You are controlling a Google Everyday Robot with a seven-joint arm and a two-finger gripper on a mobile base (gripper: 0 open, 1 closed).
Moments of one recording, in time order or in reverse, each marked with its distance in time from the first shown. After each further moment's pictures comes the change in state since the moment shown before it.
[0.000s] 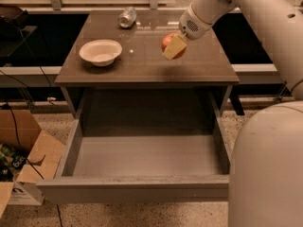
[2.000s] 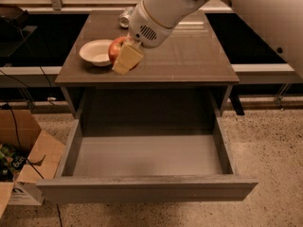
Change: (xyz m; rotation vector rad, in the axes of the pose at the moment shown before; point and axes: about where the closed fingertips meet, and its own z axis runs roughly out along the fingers) arm -0.076 0.192 -0.035 -0.092 -0.100 -0.272
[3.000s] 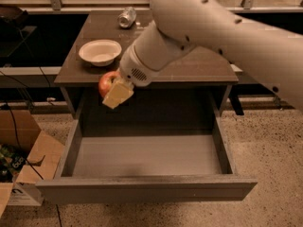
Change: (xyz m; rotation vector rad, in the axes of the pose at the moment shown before) arm 0.021 0.056 0.064 -0.086 -0.055 -0.008
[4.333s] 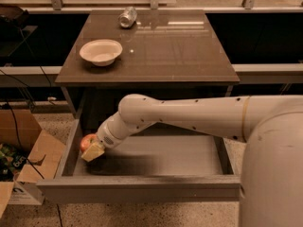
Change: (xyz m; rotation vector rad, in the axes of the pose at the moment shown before) arm 0.078 0.036 0.266 -0.166 -0.068 0.176
